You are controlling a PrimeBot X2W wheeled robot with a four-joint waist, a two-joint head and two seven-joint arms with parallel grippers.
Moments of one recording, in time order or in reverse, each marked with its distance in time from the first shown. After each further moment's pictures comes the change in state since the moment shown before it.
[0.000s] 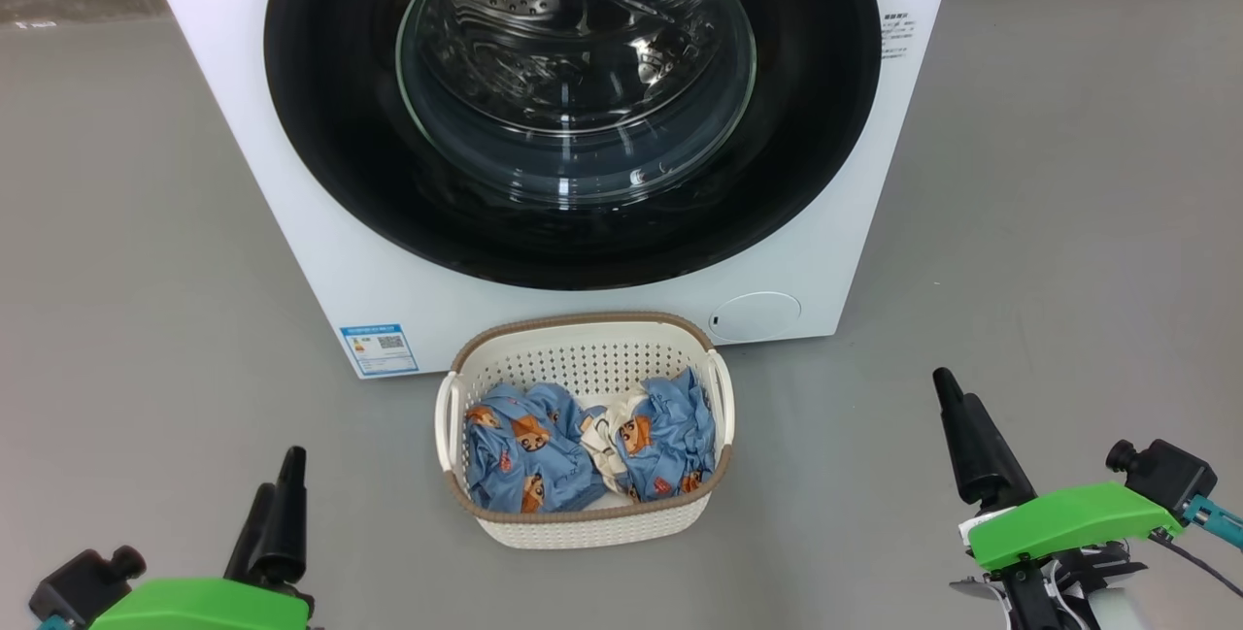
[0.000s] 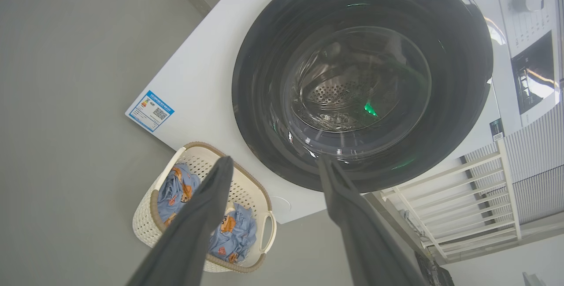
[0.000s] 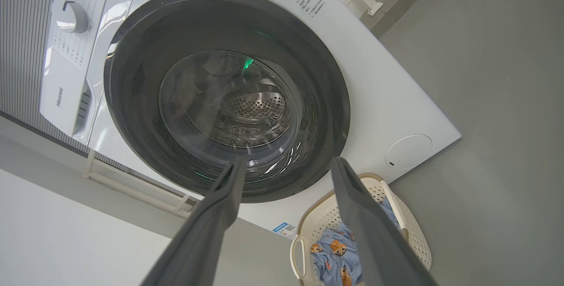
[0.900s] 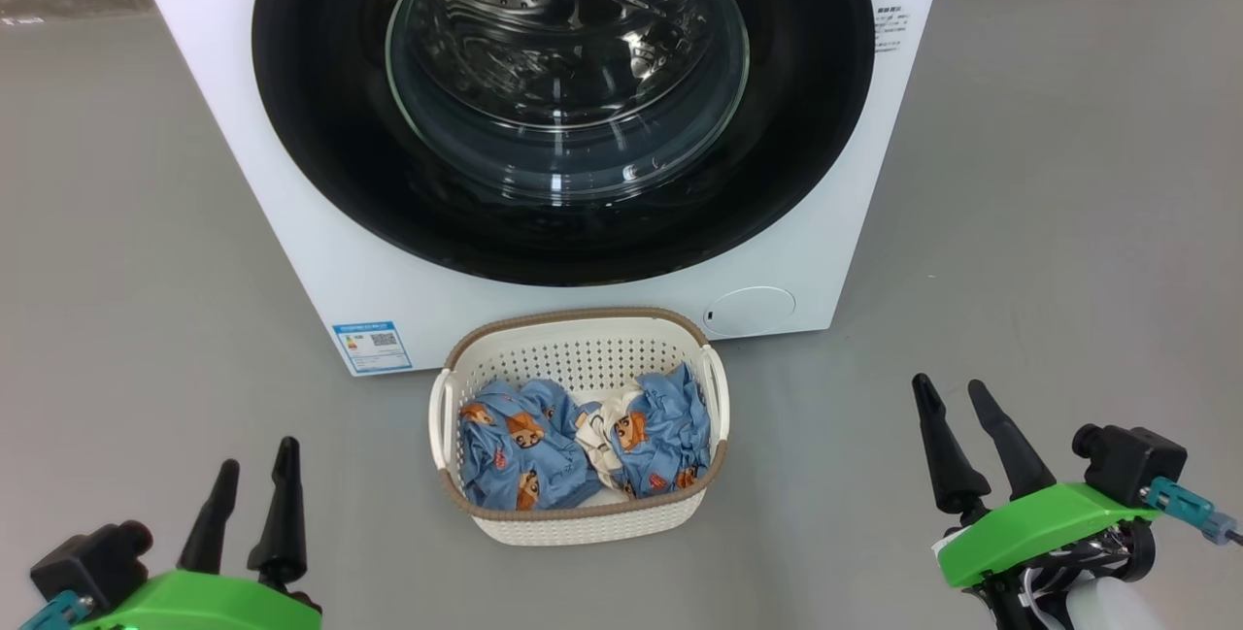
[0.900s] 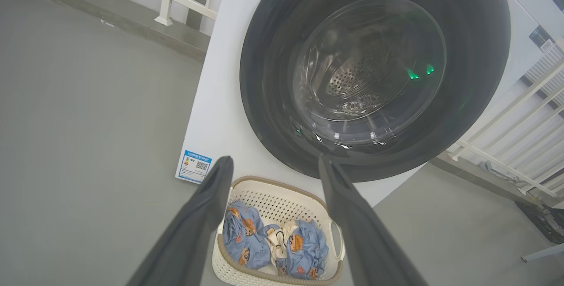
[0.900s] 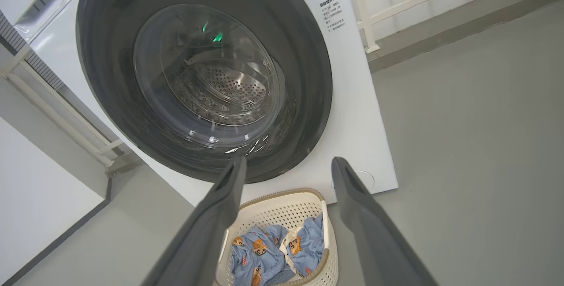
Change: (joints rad) left arm -0.001 0.035 -0.004 -0.016 0.425 -0.001 -0.077; right arm -0.004 -0.012 0.004 0.002 -0.467 0.000 -0.079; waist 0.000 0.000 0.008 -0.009
